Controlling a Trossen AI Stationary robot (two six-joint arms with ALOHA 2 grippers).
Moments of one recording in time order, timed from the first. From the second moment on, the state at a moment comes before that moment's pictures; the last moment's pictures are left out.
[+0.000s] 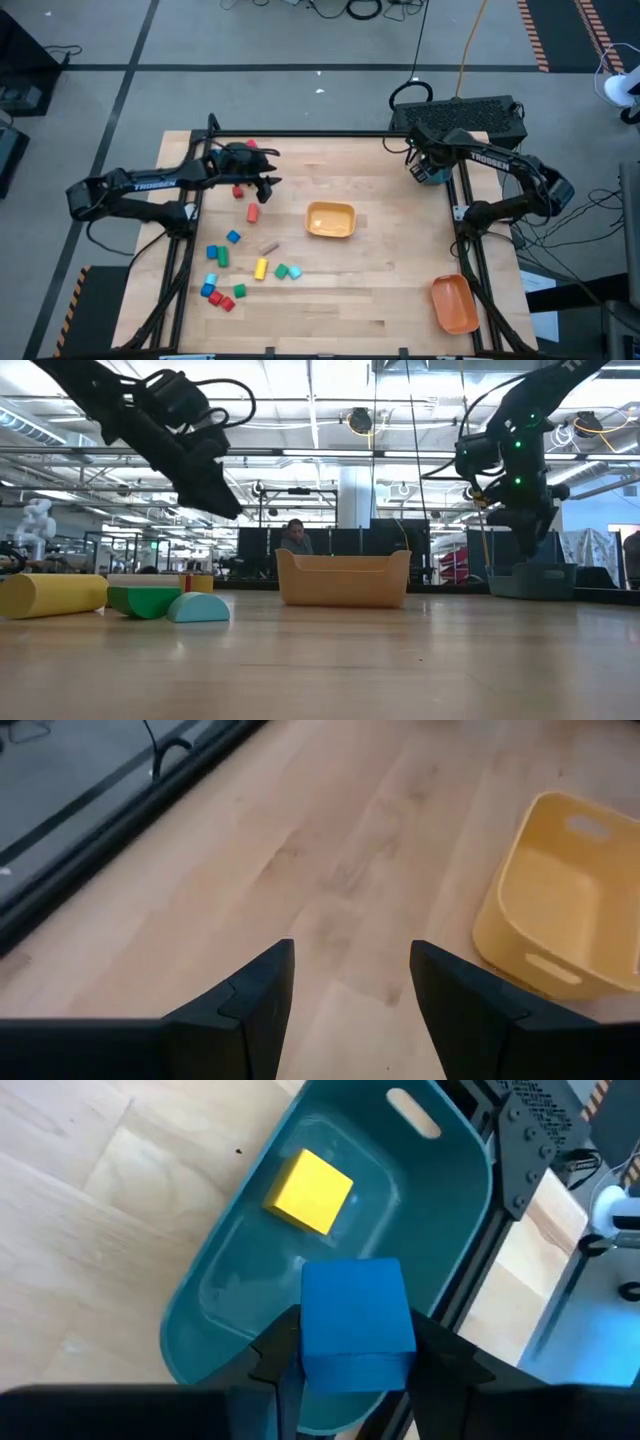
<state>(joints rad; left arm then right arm) 0.48 1.12 0.57 -0.06 0.10 -0.05 -0.80 1.31 0.84 -0.98 0.43 0.21</state>
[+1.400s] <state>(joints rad) 0.48 1.06 0.57 -0.14 -0.27 -0.07 -0.64 1.31 0.97 -0.70 0.23 0.14</state>
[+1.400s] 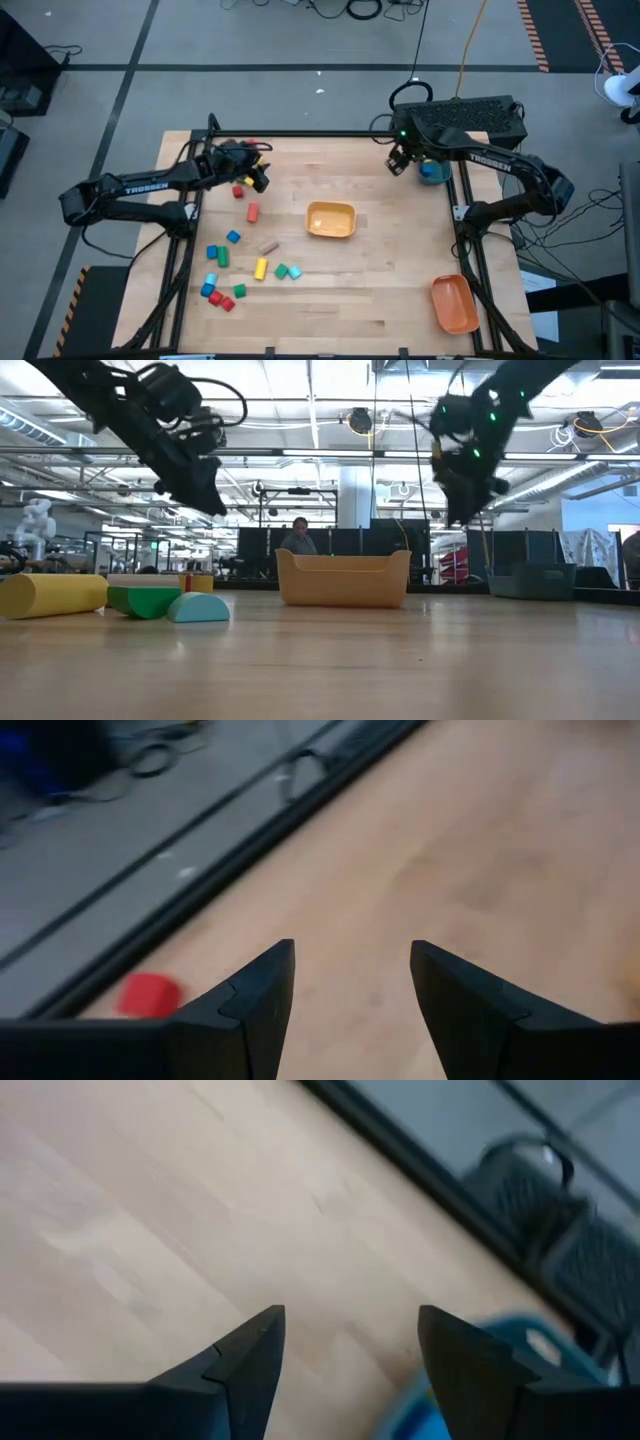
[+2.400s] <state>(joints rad) 0.95 1.64 0.85 -0.23 -0.16 0.10 -0.42 1.31 1.03 -0.54 0.23 0.12</state>
